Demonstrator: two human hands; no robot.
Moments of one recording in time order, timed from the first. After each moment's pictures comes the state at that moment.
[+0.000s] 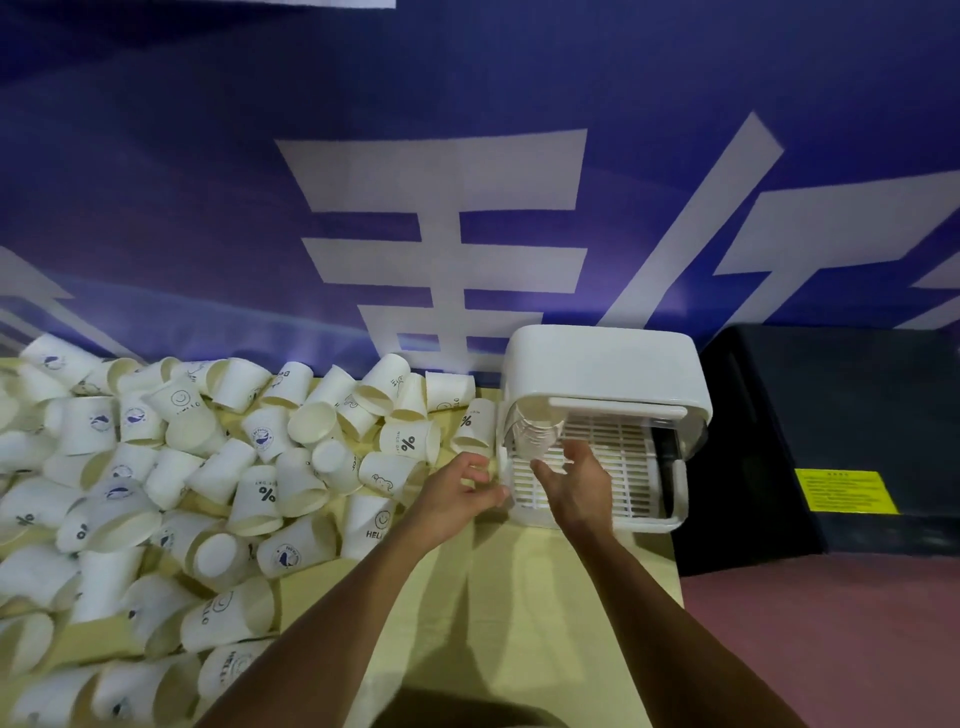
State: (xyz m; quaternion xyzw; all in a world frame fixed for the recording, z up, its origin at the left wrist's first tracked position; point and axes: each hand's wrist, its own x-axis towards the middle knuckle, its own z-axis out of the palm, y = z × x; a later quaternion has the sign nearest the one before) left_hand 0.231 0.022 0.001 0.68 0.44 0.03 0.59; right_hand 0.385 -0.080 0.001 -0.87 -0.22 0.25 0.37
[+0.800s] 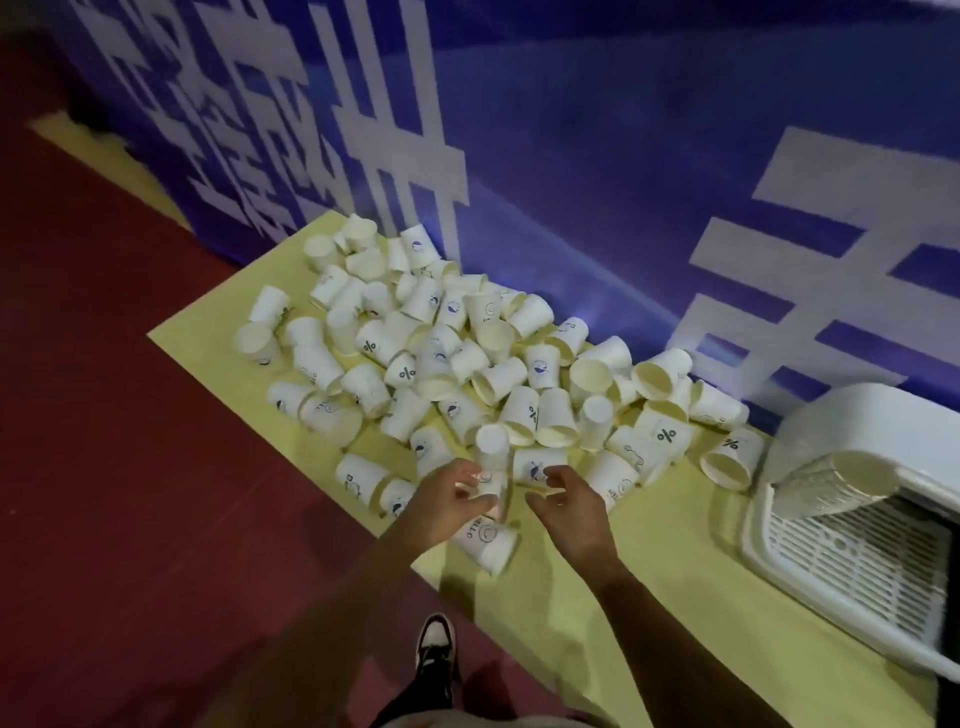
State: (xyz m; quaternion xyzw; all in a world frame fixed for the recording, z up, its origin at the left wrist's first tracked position) left_hand -0.102 0.013 -0.008 0.56 0.63 0.17 0.51; right_hand 0.099 -0.017 -0.007 -0.72 -0.49 0.41 0.26
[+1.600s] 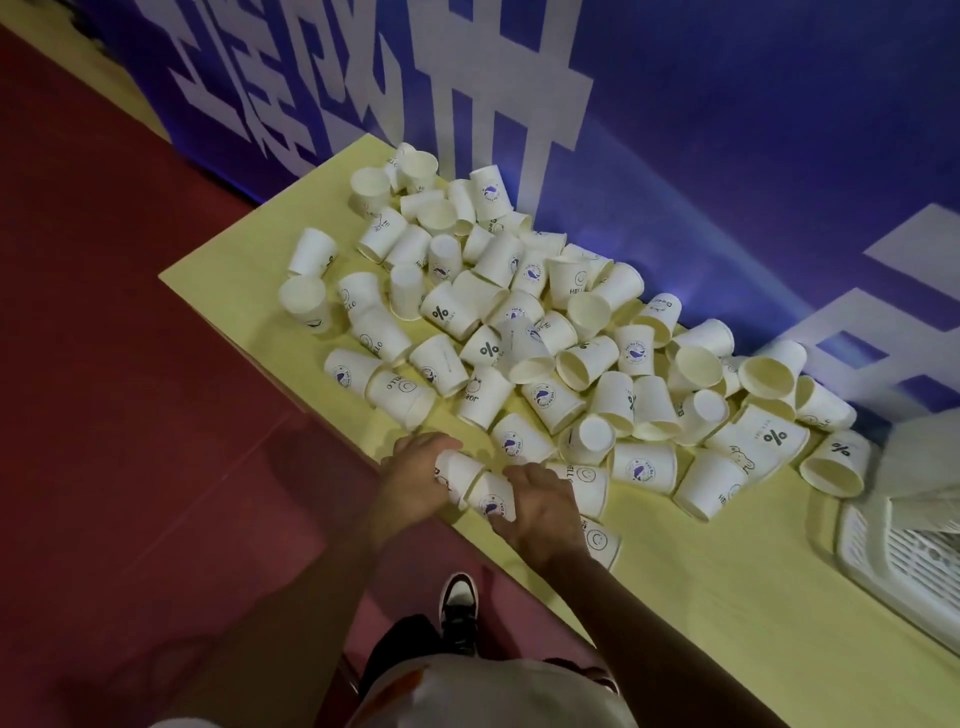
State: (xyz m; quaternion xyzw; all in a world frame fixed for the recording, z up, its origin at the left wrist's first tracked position) left_hand -0.276 0.066 -0.056 0.66 0.64 0.06 0.38; right_hand -0.078 0.016 -0.051 -0.64 -0.74 0.20 -0.01
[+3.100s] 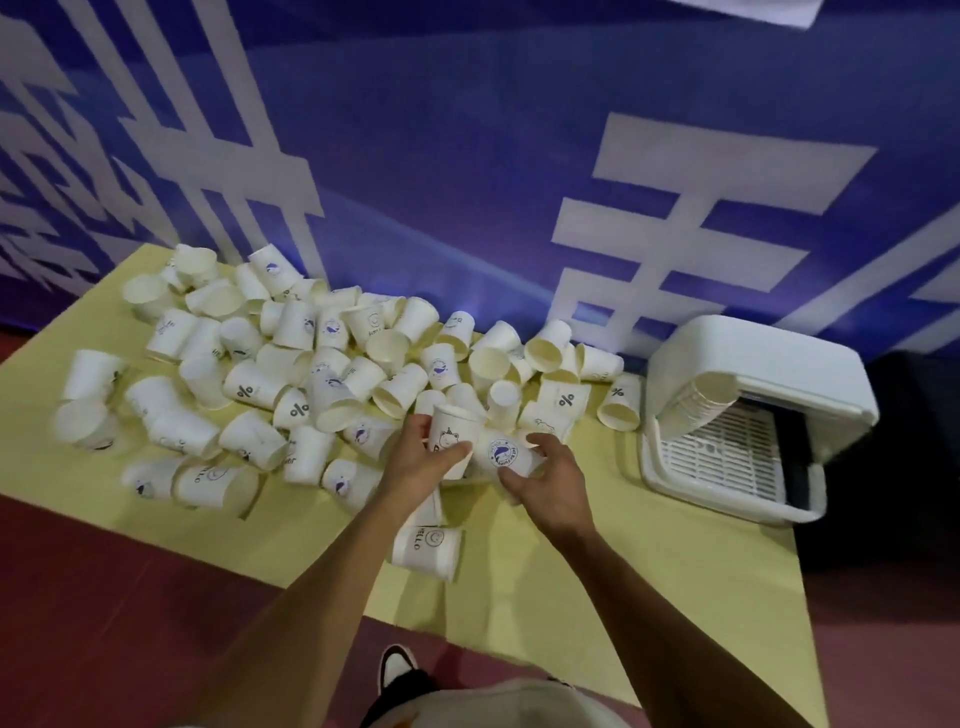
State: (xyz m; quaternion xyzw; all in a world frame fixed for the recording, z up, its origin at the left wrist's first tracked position) left_hand -0.045 0.072 0.014 0.57 0.57 0.23 0.55; right_hand 0.117 -0.032 0.026 -0.79 -0.36 0.32 0.38
